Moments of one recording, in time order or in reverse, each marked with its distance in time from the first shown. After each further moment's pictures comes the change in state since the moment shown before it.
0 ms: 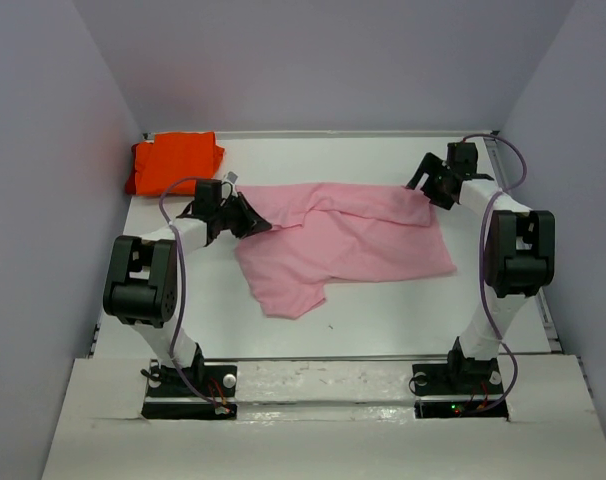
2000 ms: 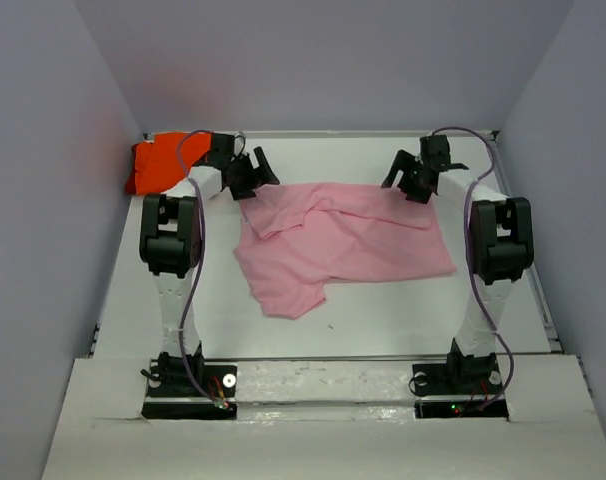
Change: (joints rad) left arm -0.003 0.454 0.668 -0.296 -0.183 0.188; right arm 0.114 0.135 0.143 -0.066 -0.041 -0.010
